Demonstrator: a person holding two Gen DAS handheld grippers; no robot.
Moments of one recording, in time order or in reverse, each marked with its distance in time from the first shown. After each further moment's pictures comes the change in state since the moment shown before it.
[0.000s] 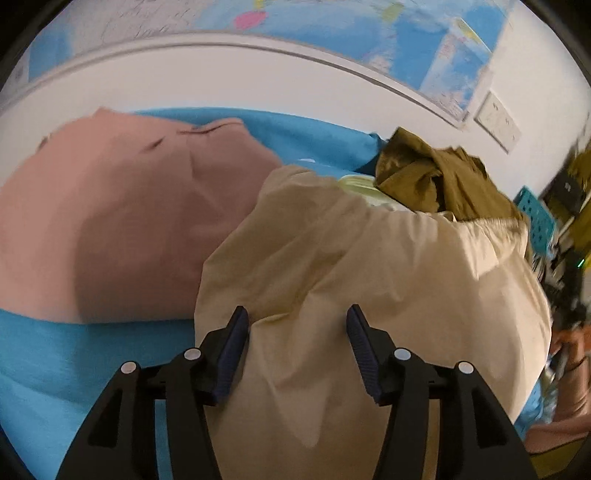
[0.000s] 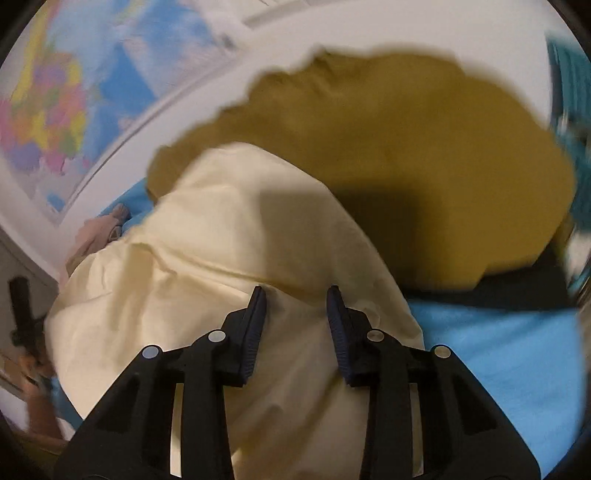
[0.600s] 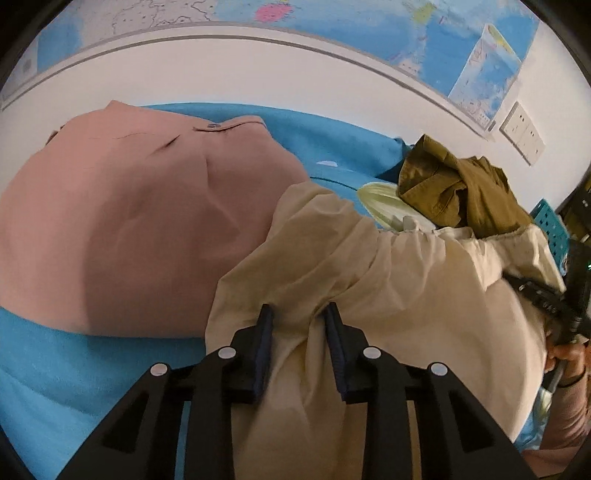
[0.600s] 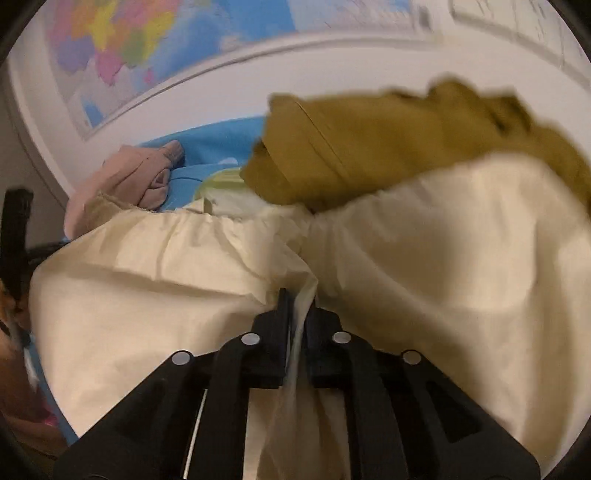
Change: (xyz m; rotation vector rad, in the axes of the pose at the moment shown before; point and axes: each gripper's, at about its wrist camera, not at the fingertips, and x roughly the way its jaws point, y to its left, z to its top) left arm 0.003 0.000 0.018 -0.054 0.036 0.067; right arm 0.067 0.136 0.019 -0.355 0.082 0.063
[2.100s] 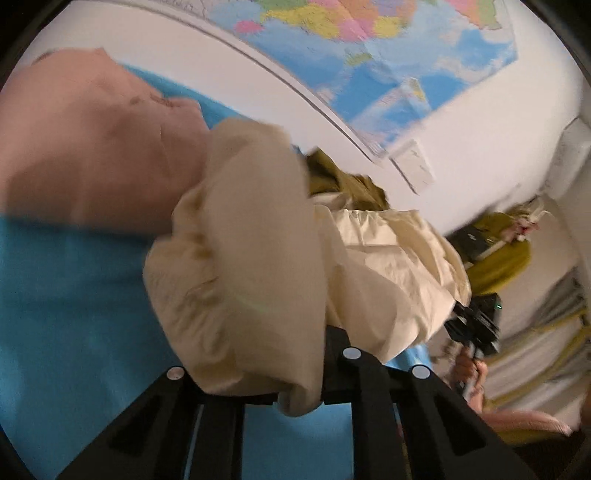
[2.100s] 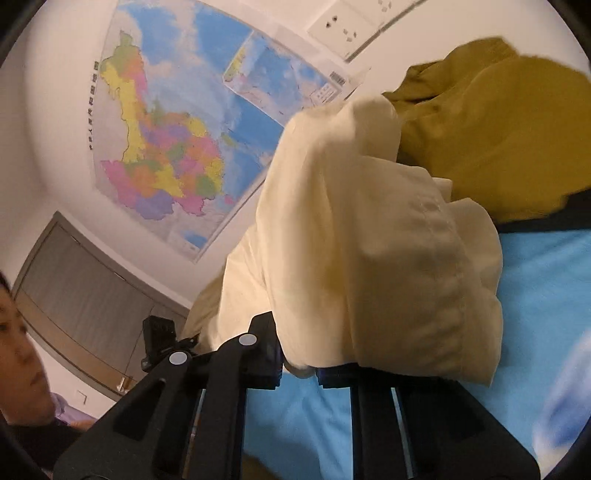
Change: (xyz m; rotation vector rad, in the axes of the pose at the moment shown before) left arm -0.068 0.014 -0.070 -0.145 0.001 -0.539; right arm -0.156 -0.072 -0.078 0.420 -0.236 0.425
